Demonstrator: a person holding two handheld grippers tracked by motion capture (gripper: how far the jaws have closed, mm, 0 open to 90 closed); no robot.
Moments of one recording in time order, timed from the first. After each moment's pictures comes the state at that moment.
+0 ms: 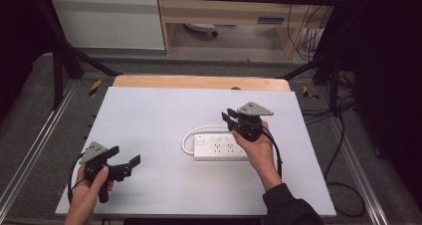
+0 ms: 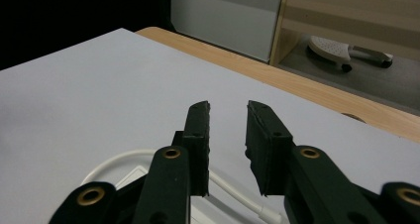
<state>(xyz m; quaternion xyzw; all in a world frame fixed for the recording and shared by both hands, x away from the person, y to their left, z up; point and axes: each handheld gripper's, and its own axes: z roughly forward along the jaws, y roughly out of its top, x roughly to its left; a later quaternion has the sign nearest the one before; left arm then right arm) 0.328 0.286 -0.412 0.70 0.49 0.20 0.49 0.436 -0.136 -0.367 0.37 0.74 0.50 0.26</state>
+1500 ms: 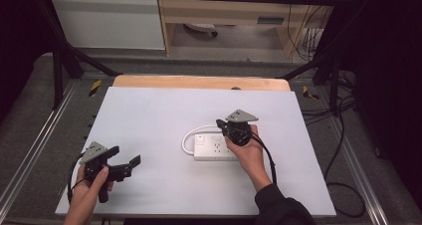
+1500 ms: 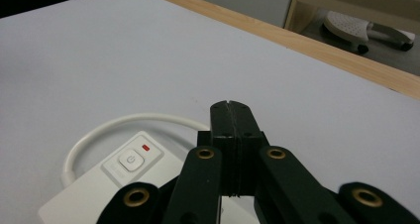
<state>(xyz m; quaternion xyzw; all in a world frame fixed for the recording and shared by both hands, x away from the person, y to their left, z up) 0.328 0.286 -0.411 0.70 0.48 0.20 0.49 0.445 -0.116 -0.408 0.36 0.77 0.46 0.24</state>
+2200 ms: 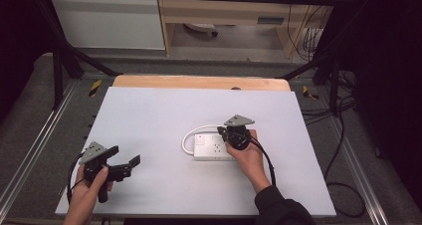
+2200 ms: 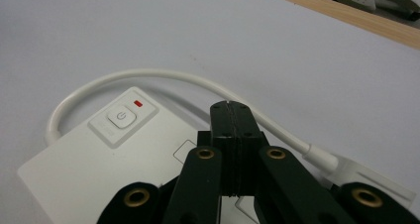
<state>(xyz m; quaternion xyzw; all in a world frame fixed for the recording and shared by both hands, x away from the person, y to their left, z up) 0.328 0.287 -0.410 0.70 0.48 0.20 0.49 0.444 -0.116 -0.428 0.37 0.80 0.42 0.22</state>
